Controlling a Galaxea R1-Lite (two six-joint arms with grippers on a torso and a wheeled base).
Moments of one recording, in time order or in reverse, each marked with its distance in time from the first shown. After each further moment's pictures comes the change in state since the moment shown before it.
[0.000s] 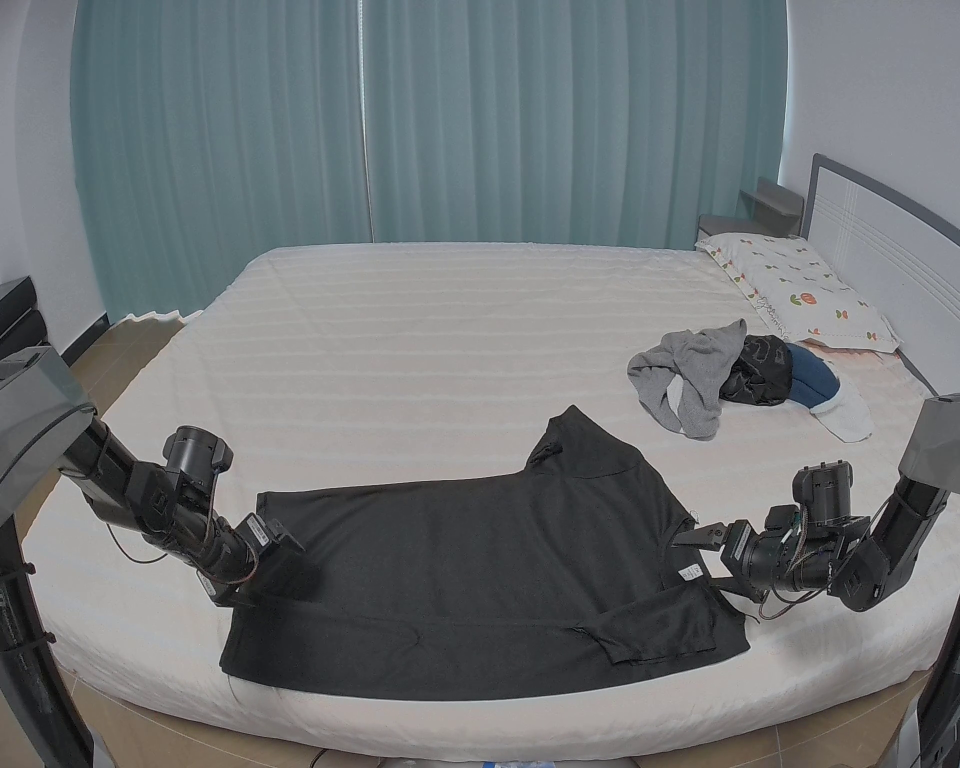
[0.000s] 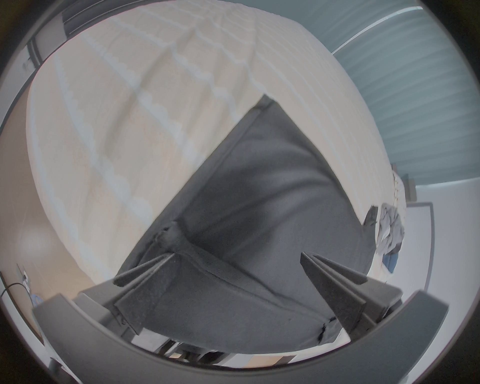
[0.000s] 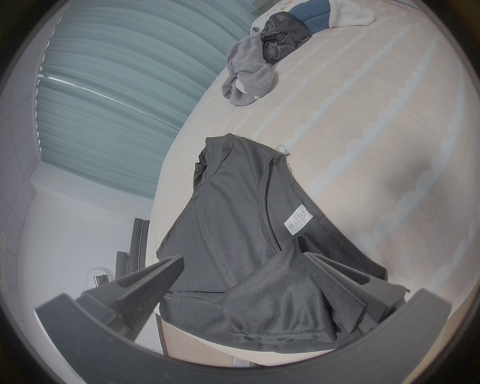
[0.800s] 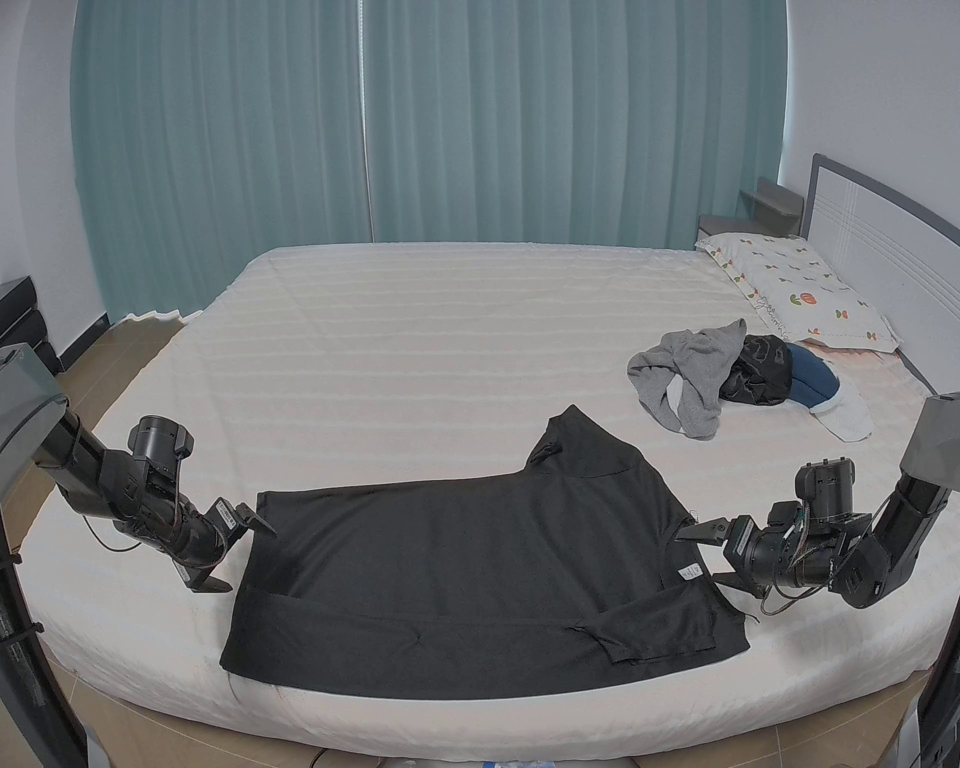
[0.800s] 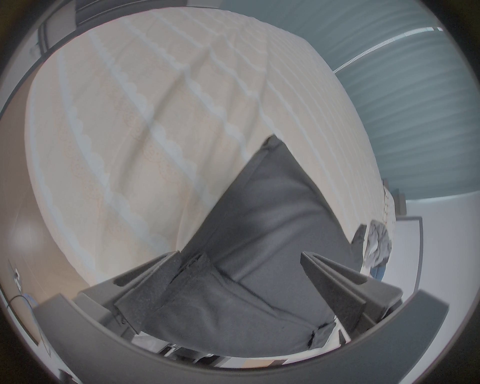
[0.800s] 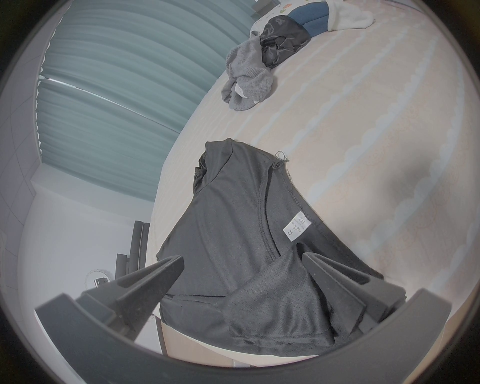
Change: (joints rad) left arm 0.111 -0.020 0.006 0.001 -0.089 0.096; right arm -0.010 0.003 -0.013 0.000 -0.003 -0.001
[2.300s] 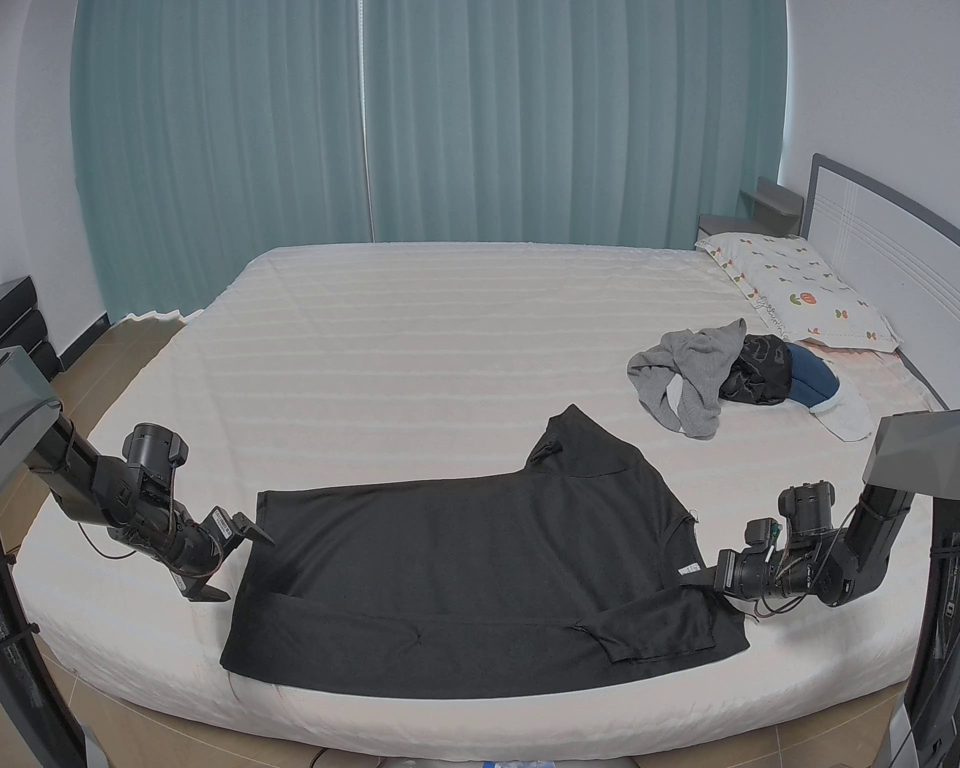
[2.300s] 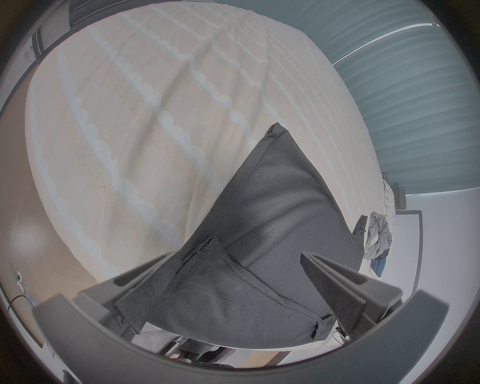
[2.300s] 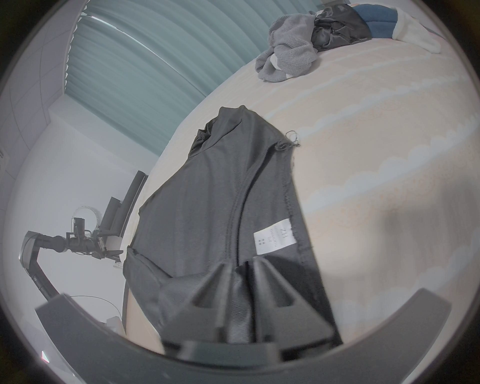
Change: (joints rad) left arm 0.006 -0.020 0.039 0.000 -0.009 0.008; right arm -0.092 0.232 -0.110 0.002 0.157 -0.456
